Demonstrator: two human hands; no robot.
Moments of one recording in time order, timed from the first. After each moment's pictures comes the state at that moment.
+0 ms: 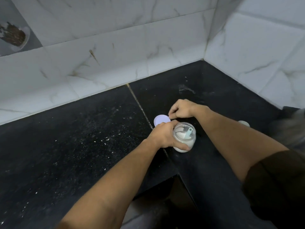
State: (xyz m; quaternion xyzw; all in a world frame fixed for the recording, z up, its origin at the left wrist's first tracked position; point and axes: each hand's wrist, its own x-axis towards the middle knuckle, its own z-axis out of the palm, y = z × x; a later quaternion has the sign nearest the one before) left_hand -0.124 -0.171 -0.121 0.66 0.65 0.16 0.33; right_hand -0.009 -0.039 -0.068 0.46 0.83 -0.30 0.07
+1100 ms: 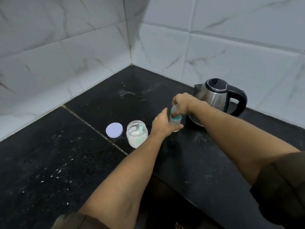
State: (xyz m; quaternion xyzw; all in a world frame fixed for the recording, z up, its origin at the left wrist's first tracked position) left_hand 0.033 -0.163 -0.093 0.70 0.58 0.21 0.35; right_hand 0.172 -0.114 -0.025 0.70 0.70 -0.16 0.05
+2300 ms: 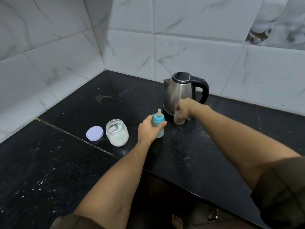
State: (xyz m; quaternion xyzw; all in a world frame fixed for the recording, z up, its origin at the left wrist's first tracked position) left_hand 0.050 -0.212 -0.128 0.67 0.54 0.30 0.42; right_hand 0.244 -0.225 -0.019 0.76 0.63 -0.18 0.05
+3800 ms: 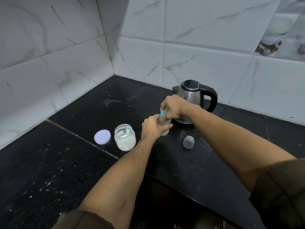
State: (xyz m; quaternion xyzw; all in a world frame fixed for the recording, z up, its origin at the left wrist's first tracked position) left_hand 0.041 -0.188 -0.093 0.71 0.54 0.27 0.37; right_hand 0.181 -0.191 0.012 0.67 0.73 -0.12 -0.02
